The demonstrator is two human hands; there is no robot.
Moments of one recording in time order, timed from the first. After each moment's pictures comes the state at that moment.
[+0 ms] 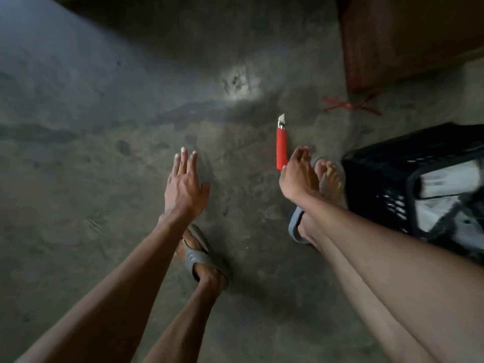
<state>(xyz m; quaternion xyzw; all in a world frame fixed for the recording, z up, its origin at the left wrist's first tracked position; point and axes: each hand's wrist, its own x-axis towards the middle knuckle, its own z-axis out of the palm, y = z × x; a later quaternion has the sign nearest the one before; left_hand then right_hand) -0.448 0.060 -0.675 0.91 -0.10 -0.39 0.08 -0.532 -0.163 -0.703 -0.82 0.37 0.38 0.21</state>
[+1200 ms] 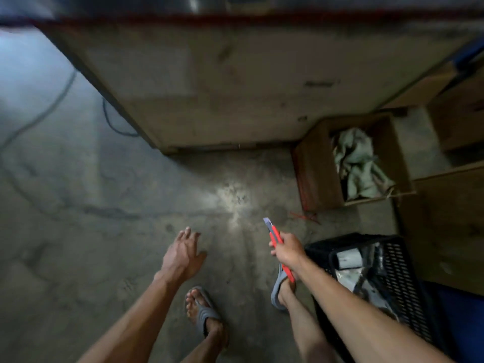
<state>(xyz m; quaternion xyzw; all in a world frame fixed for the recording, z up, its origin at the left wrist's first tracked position) -0.369 0.128 -0.363 0.89 -0.11 -0.43 0.12 -0.460 -0.121 -0.387 -0.73 0.47 0.29 0.40</state>
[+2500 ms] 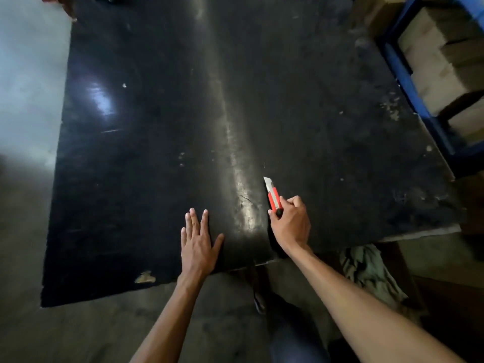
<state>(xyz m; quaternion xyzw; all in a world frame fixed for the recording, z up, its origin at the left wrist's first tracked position) 0.054 -0.002 -0.105 0.96 -0.08 -0.20 0.16 0.022 -0.220 -0.075 -0.91 0.34 0.01 0.24</state>
